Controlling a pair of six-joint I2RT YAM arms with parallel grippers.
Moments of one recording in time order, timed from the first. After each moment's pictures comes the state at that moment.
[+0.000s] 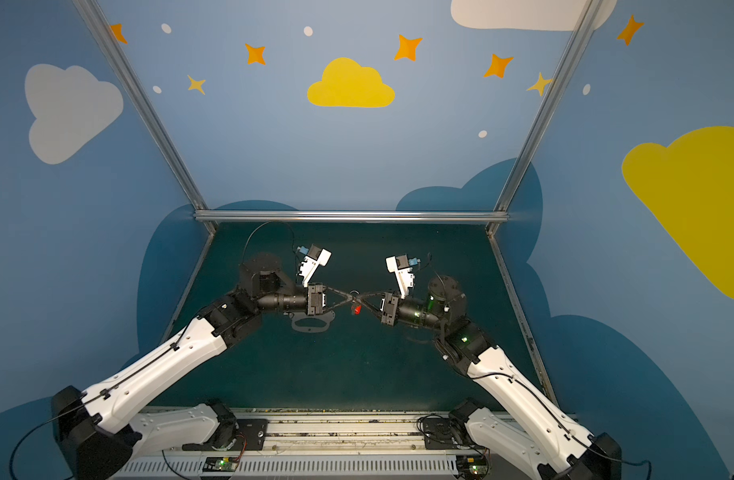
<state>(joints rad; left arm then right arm) -0.68 1.18 1.07 -0.16 0.70 -0.76 0.63 0.92 0.80 0.00 -0.65 0.75</state>
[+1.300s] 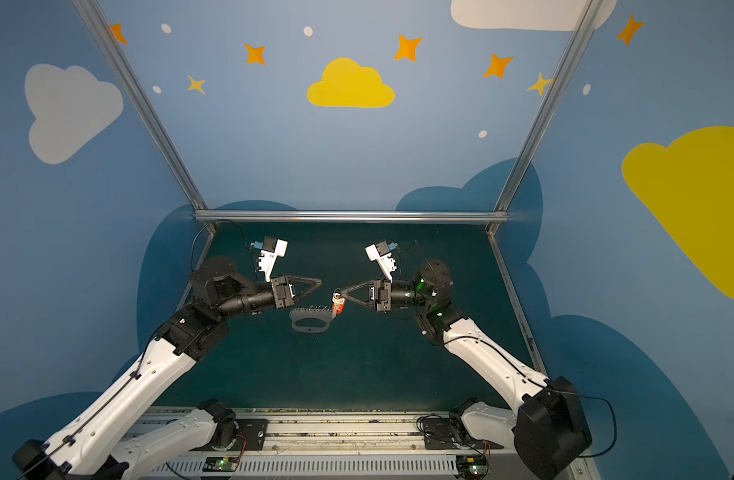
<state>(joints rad) -0.50 0.98 1.01 -0.20 0.65 -0.82 0.59 1.23 0.86 0.58 -1.13 1.02</state>
